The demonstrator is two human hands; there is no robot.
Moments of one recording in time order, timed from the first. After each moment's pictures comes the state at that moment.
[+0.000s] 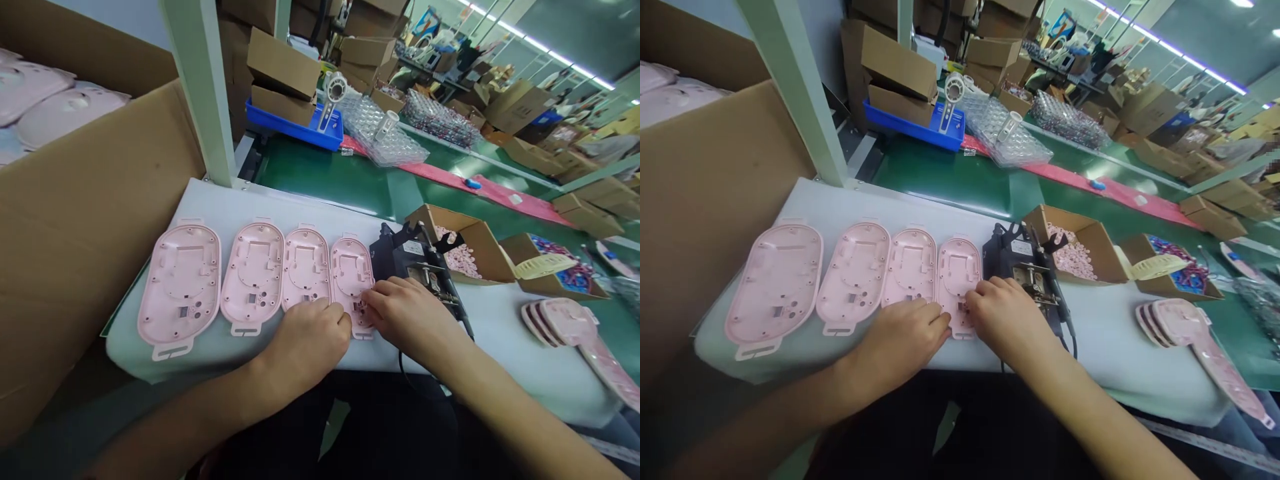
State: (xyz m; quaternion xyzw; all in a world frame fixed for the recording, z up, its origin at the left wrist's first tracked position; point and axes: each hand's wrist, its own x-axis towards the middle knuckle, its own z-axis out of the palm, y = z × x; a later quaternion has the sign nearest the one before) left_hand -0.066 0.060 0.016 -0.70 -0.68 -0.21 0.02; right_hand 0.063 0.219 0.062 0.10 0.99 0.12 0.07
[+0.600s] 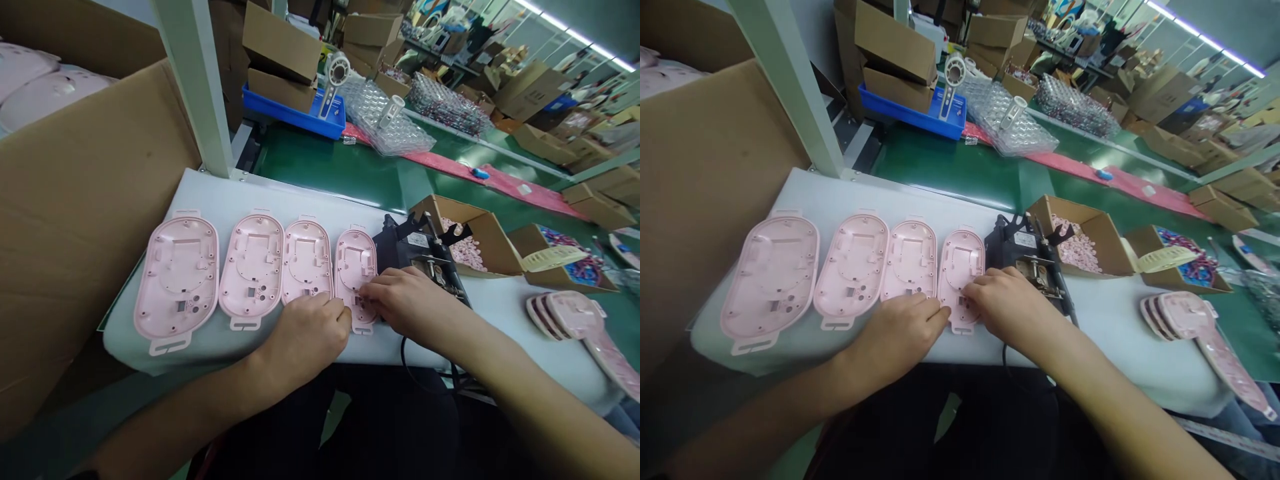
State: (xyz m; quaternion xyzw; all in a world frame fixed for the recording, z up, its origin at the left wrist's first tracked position) left_hand -0.069 0.060 0.014 -0.71 -0.67 -0.21 0.05; right_hand 0.060 0.238 0.070 0.06 0.99 0.04 0.14
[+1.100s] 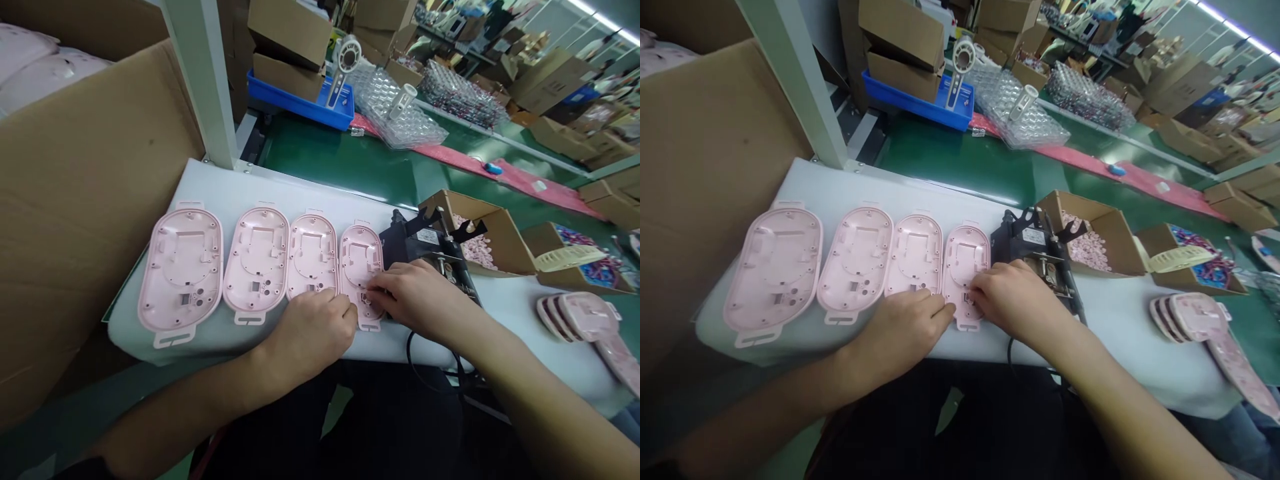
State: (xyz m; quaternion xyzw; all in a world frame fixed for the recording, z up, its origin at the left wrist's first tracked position) left_hand -0.070 0.059 0.014 -0.71 -0.66 -0.23 0.06; right_hand 0.048 0.234 0.079 0.12 0.98 0.02 0.18
